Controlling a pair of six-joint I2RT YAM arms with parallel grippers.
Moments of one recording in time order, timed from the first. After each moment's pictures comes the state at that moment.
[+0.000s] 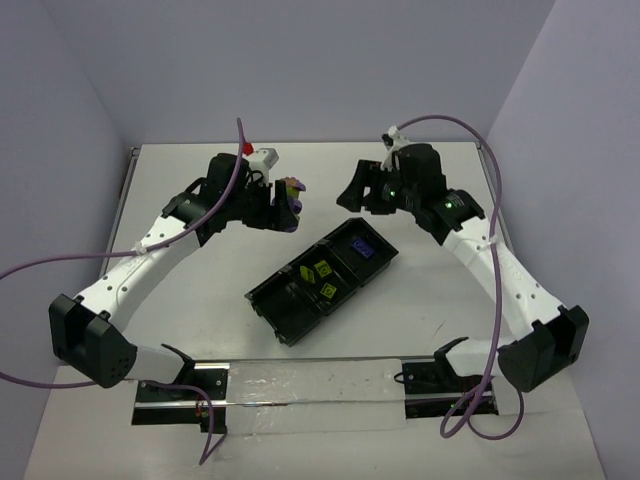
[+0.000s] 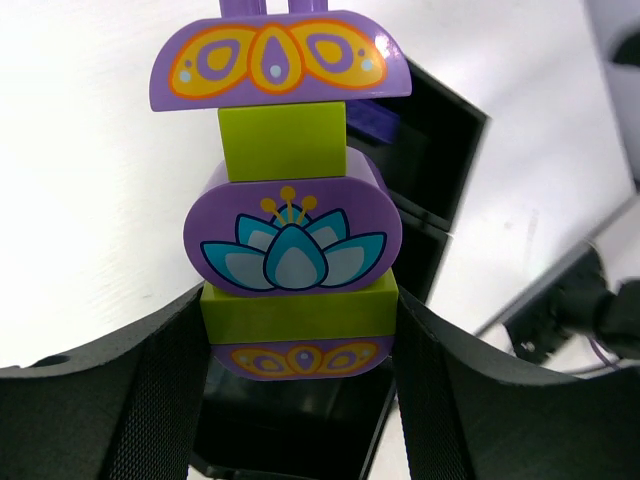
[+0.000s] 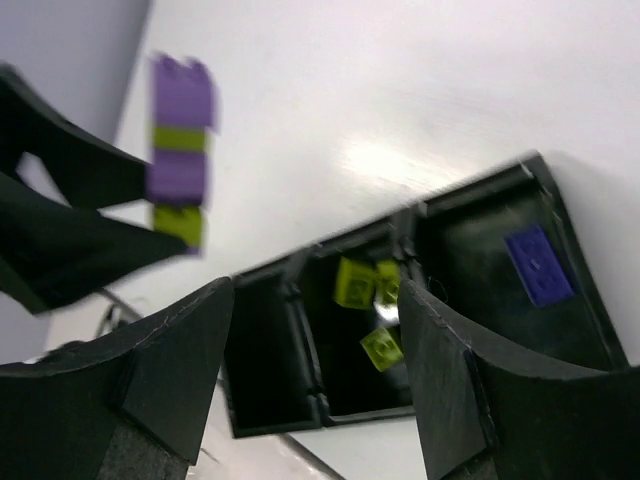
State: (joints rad) left arm -0.55 1.39 1.30 -0.58 0.22 -0.34; right arm 0.45 1.27 1.28 -0.52 -0.23 0.49
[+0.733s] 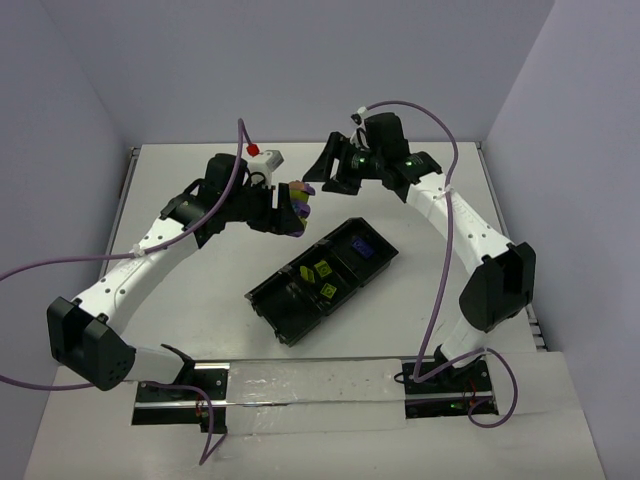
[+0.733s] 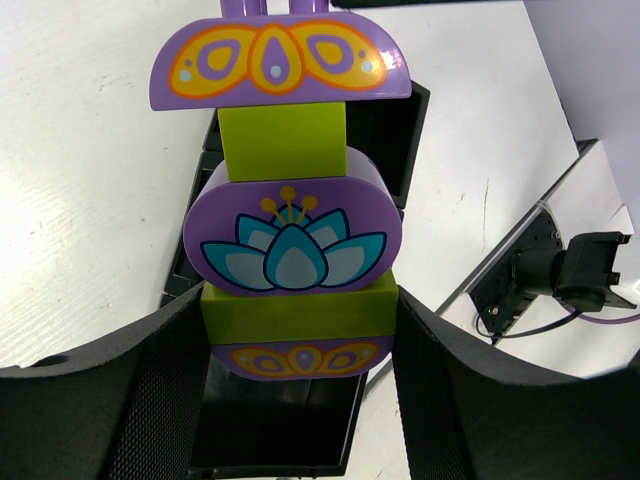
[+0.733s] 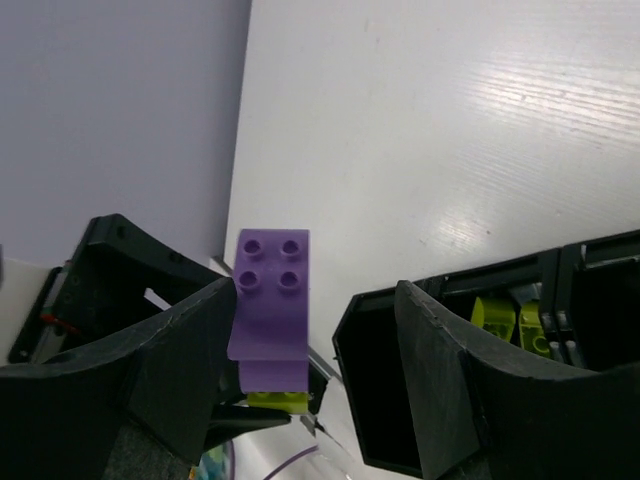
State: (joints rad) left arm -0.55 1.37 1.29 -0.55 0.38 -0.33; right arm 0.45 1.66 1.61 -0.50 -0.47 0.75
